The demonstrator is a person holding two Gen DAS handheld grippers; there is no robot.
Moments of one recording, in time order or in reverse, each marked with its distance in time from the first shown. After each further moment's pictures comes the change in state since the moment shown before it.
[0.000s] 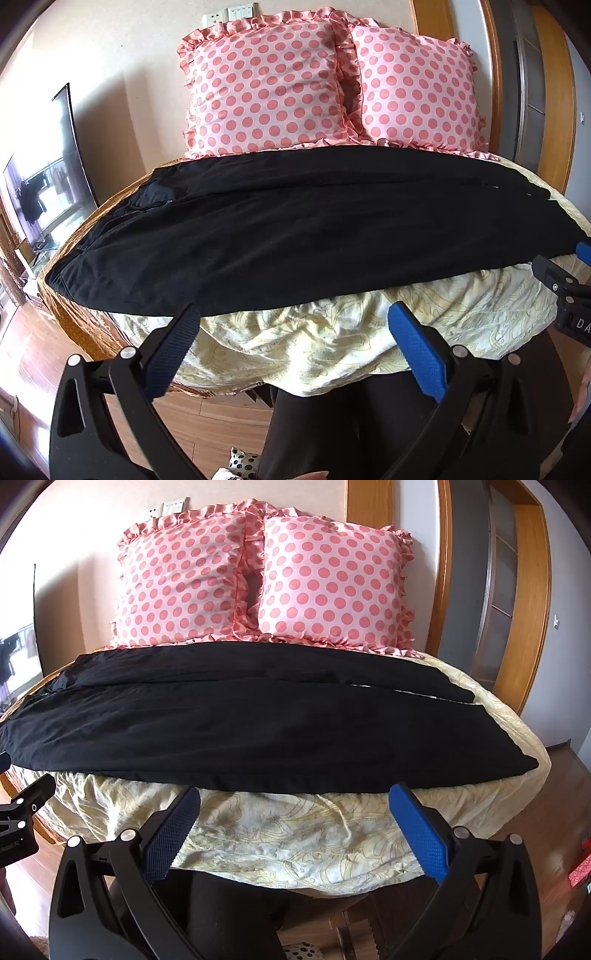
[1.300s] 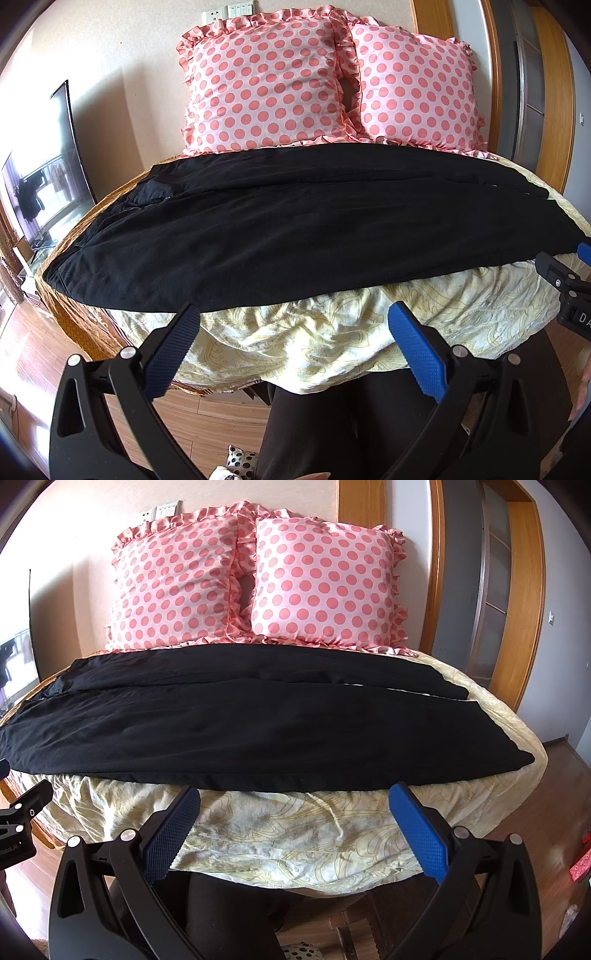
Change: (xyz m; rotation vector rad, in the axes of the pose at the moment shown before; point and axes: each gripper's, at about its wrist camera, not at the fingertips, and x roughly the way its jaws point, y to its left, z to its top) left arm 0.001 0.000 0.000 0.001 0.005 0.002; right arm 0.000 -0.006 -0.002 0.008 -0.002 0.000
